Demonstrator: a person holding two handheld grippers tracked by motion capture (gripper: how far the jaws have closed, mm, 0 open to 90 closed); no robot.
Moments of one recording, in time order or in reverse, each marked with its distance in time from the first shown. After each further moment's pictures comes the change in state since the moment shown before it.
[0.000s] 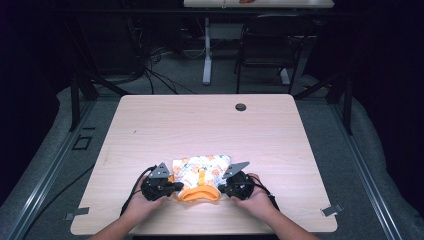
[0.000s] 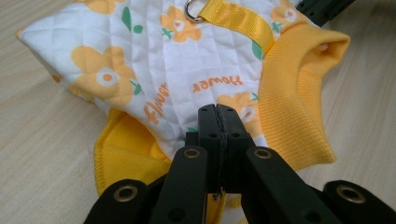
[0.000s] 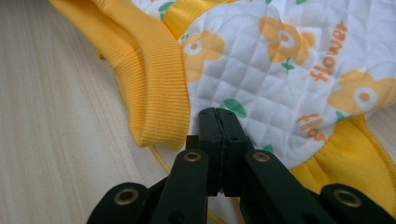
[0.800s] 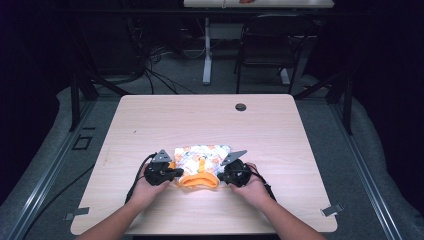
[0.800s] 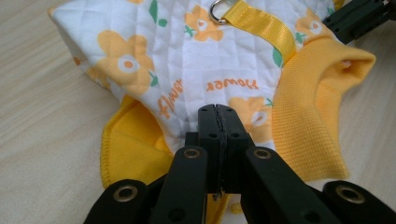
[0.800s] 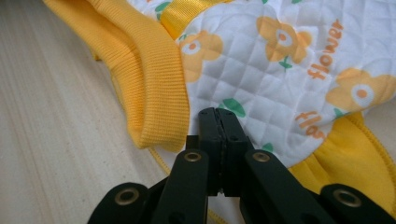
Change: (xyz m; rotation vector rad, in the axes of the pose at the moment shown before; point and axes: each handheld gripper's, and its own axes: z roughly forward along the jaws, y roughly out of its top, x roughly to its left) left arm 0.038 0.016 0.018 -0.040 0.054 -0.097; right arm -0.028 0.018 0.014 -0.017 -0.052 0.051
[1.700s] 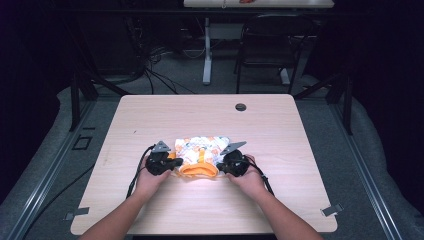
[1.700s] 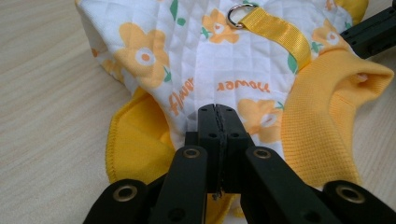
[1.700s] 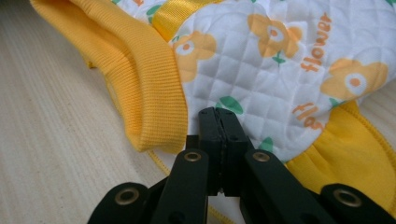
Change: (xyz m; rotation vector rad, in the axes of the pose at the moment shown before) left arm 0.024 0.012 0.015 -0.047 0.061 -0.046; right arm -0.024 0.015 0.013 -0.023 -0.048 0.051
